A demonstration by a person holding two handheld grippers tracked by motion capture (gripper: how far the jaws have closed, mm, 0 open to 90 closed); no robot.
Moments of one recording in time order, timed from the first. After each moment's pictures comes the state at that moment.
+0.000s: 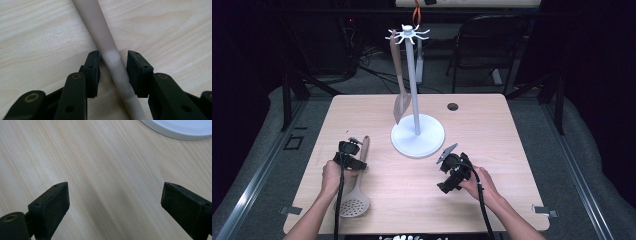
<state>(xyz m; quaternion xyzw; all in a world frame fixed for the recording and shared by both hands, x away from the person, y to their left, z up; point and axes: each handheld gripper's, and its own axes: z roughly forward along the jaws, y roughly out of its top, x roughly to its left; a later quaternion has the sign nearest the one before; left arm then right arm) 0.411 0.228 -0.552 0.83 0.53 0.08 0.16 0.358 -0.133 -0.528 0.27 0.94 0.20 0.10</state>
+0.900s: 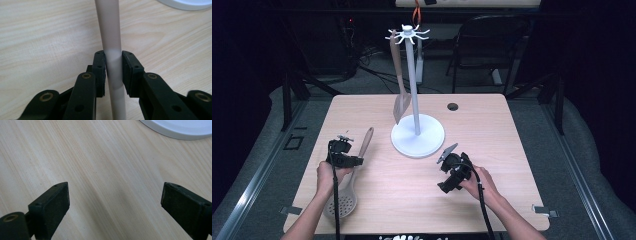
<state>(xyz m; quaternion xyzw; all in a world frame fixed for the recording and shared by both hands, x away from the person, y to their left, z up) 0.398 0.245 -0.532 0.80 0.54 0.08 0.27 0.359 -0.134 -0.527 0.27 0.94 0.20 0.10</state>
